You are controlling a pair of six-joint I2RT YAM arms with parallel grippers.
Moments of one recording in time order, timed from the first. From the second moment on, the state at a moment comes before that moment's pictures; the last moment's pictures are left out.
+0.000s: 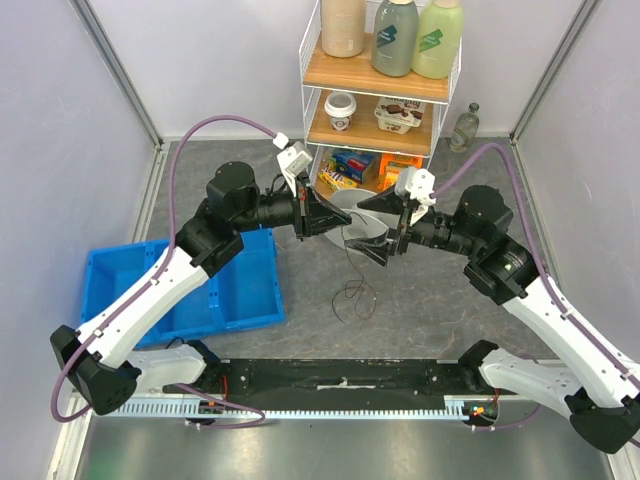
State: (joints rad) left arm -0.69 1.17 1.22 -0.14 0.66 -0.33; right arm 0.64 0.96 1.10 -0.16 -0.62 -0.08
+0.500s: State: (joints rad) left arm -0.69 1.17 1.17 0.02 0.60 -0.59; right arm 0.74 0.93 1.01 -0.09 -0.36 -0.22
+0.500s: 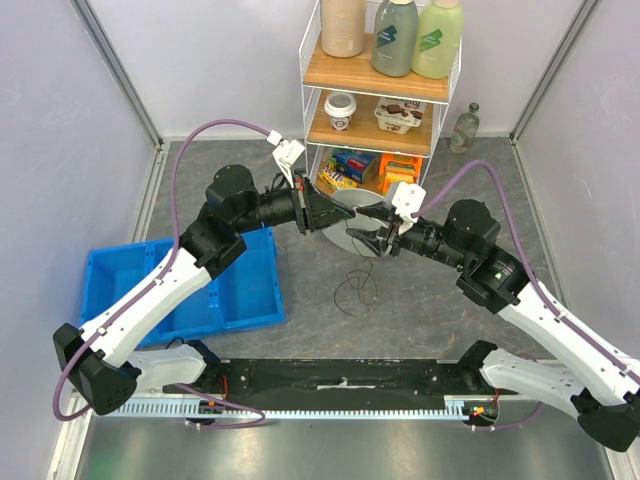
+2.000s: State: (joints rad) left arm -0.68 1.18 1.16 -0.05 0.41 -0.78; right arm 0.79 0.99 1.01 -0.04 -0.14 -0.31
